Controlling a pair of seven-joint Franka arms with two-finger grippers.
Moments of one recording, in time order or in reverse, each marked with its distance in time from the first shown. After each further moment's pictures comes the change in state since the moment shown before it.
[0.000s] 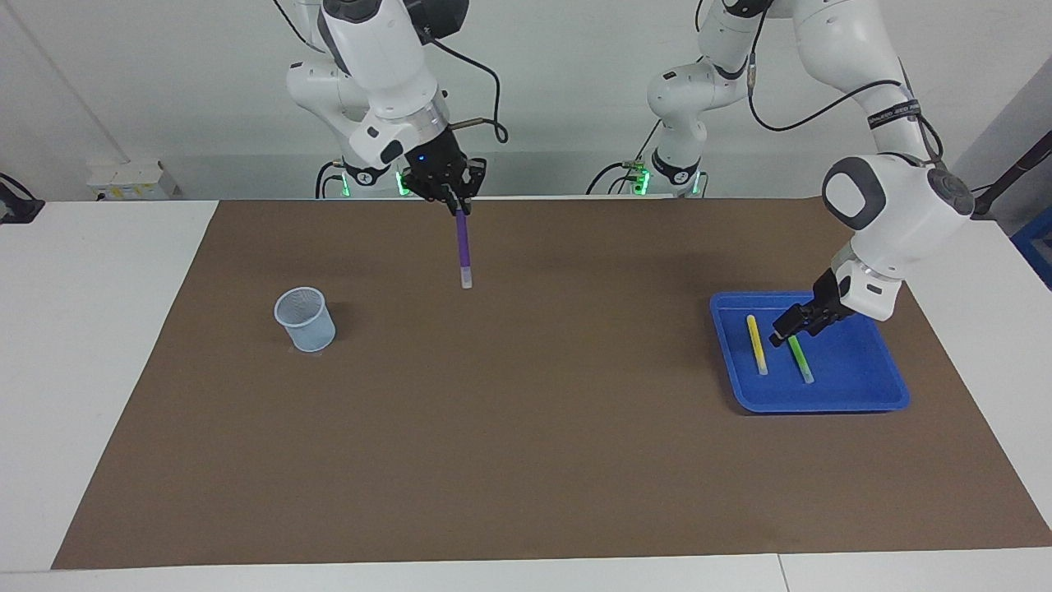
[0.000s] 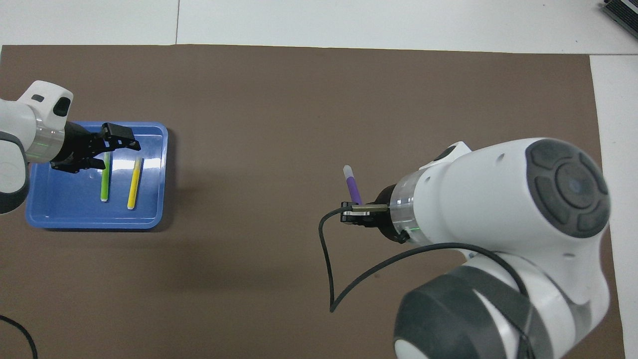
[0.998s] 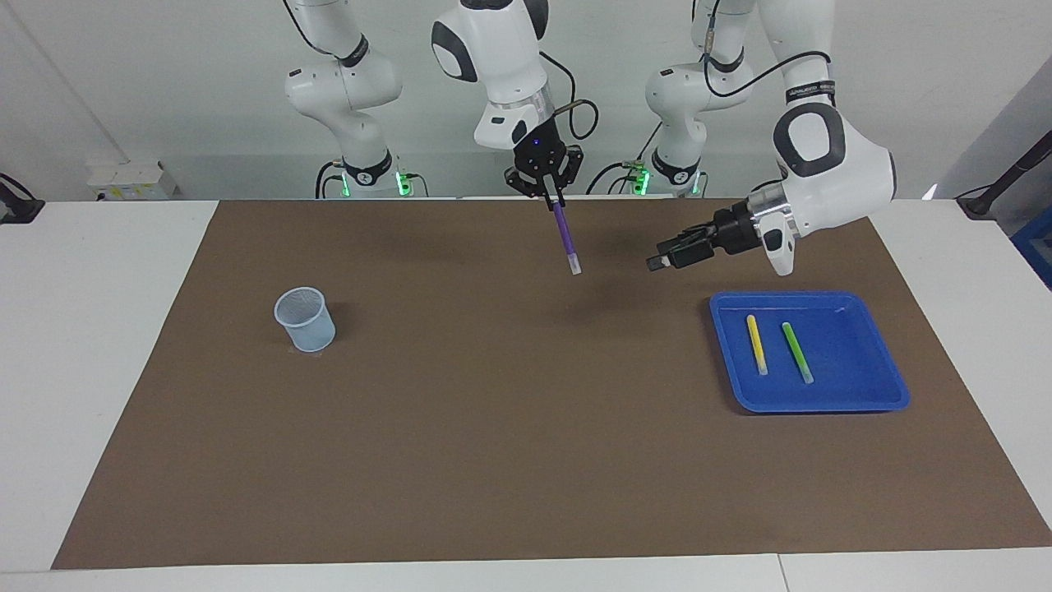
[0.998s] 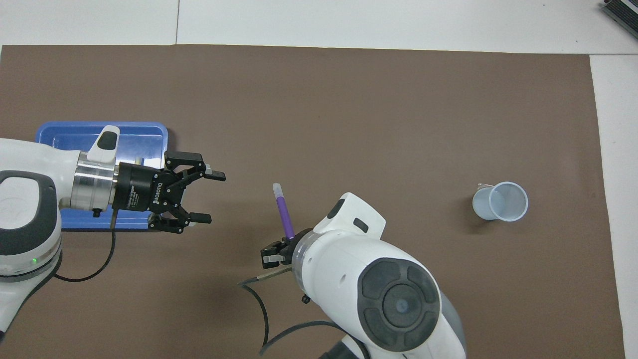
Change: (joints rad) left arm -0.094 -0.186 -0.003 -0.261 -0.861 -0.228 -0.207; right arm 0.233 0.025 0.001 -0.129 -0.108 0.322 0.001
